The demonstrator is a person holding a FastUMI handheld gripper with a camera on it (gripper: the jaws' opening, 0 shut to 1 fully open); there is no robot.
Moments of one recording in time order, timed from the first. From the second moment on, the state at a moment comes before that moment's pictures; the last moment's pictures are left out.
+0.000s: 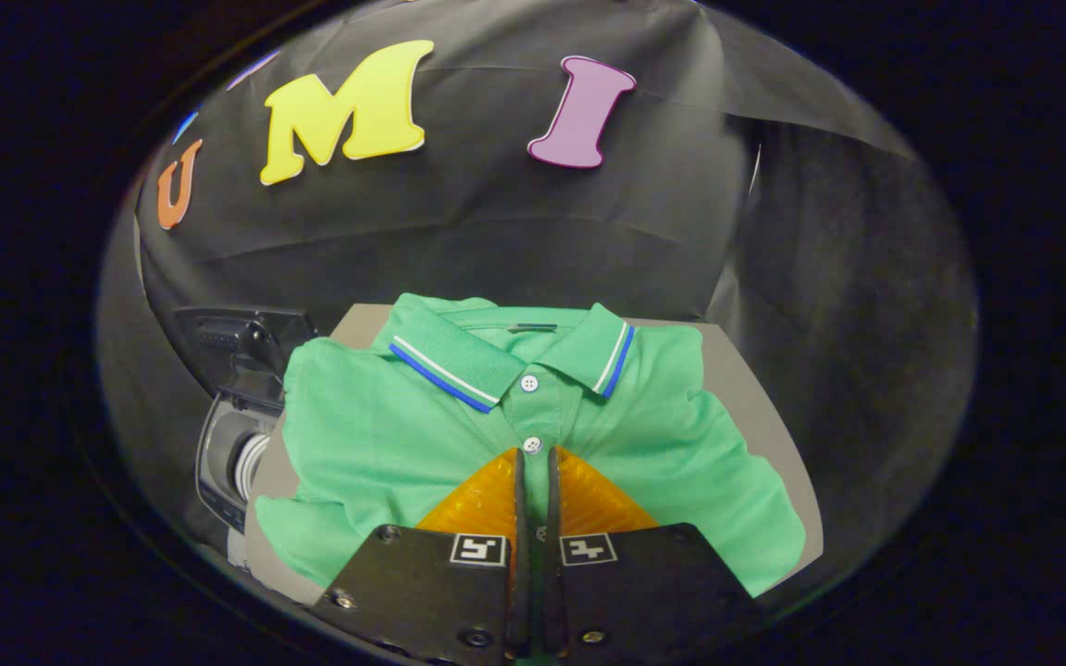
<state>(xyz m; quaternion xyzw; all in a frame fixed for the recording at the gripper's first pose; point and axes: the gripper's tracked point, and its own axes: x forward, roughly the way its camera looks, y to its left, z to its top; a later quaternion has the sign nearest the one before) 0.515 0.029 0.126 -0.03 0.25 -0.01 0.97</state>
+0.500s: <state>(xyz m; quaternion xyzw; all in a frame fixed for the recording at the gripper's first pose) 0.501 0.040 0.164 0.03 0.18 0.02 0.98</state>
